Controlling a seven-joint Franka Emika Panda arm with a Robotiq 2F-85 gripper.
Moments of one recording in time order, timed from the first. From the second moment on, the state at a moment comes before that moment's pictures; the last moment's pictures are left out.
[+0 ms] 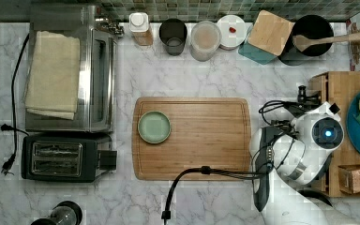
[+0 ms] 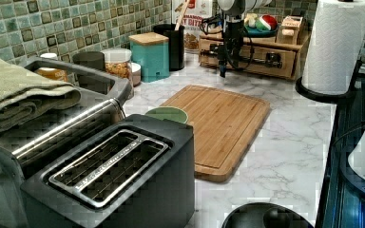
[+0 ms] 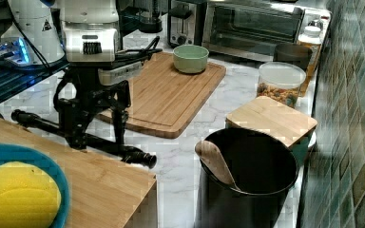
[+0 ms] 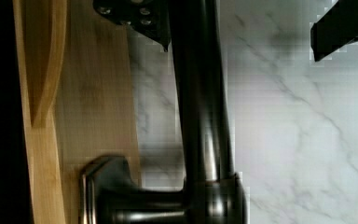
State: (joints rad) arm -0.43 0.39 -0.14 -2.18 -0.08 1.12 -1.14
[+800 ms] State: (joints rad) arm -0.25 0.22 0.01 -2.37 -0.06 1.04 -0.84
